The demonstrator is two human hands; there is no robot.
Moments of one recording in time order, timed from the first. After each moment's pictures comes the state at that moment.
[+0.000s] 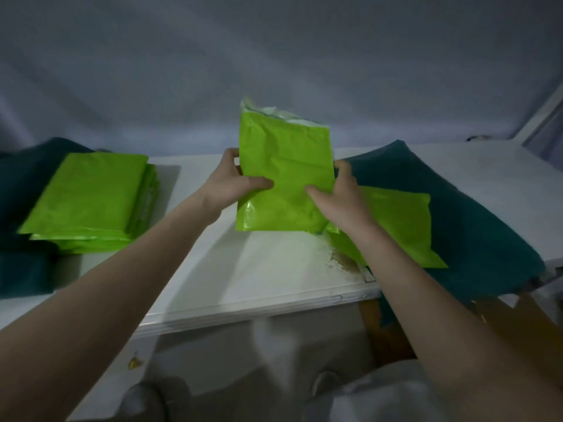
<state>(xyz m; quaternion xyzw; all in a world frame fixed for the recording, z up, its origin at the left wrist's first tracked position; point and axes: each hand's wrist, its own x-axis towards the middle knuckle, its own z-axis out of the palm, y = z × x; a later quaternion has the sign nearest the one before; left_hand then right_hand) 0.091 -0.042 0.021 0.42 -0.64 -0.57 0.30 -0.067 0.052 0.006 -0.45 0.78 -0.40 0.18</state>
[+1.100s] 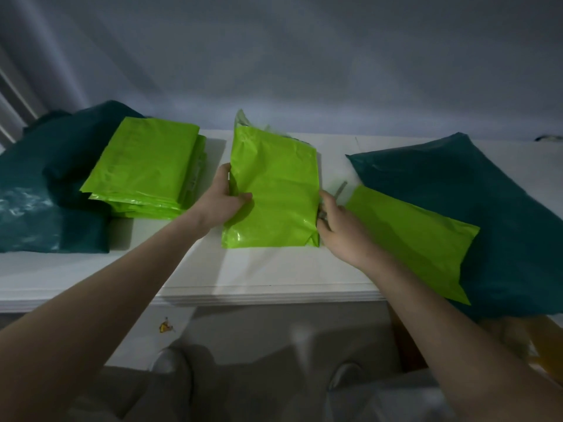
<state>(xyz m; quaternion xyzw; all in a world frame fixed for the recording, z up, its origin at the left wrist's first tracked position) 0.176 -0.061 -0.047 0.50 -0.64 -0.51 0.28 -0.024 0.034 -0.078 -0.64 0.74 -0.17 0.14</state>
